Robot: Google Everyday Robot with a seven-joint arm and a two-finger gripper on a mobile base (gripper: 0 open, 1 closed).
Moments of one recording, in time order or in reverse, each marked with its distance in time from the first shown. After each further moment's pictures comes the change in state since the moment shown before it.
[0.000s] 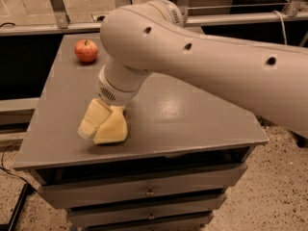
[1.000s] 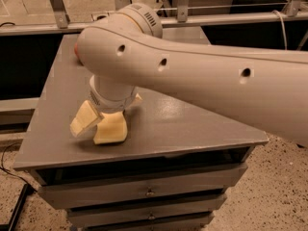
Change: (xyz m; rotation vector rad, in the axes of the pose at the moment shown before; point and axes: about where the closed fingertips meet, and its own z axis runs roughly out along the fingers) arm 0.011 0.008 0.012 0.108 0.086 0.365
